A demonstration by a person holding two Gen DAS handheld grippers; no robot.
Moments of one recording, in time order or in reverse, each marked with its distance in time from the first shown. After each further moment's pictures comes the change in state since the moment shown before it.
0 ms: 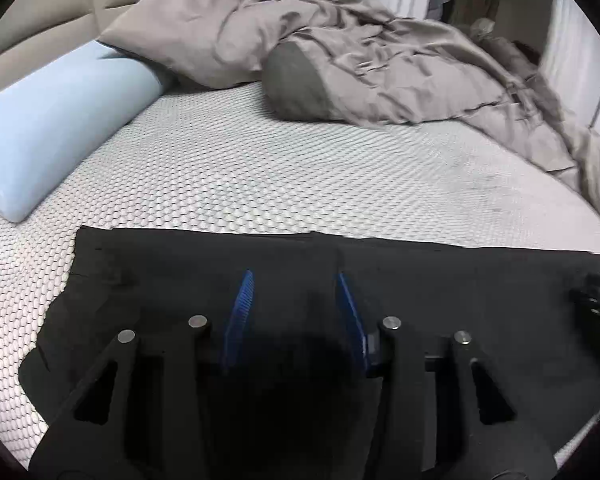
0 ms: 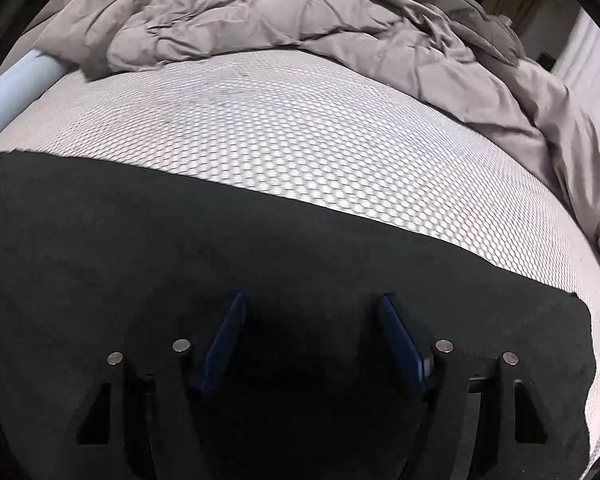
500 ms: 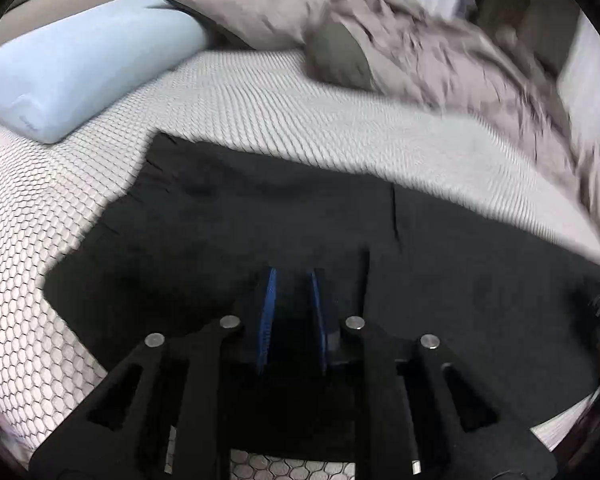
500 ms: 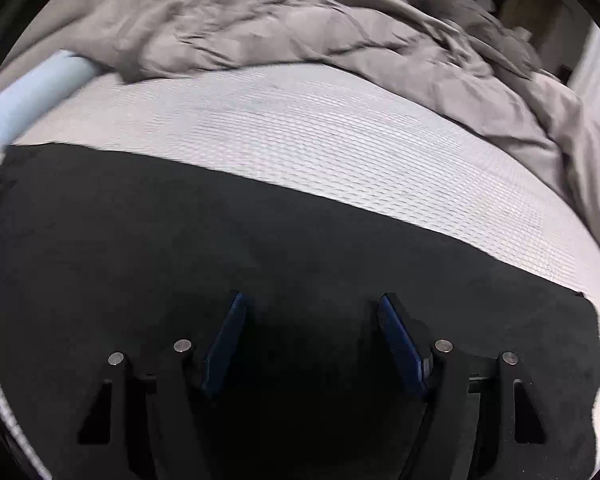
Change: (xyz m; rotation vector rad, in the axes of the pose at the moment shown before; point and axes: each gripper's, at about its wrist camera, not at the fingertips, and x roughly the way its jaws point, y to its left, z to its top) left arm -0.024 0.048 -0.049 -0.071 0.077 -0.004; right arm -0.020 0.010 -0.013 -0.045 -0.073 0.146
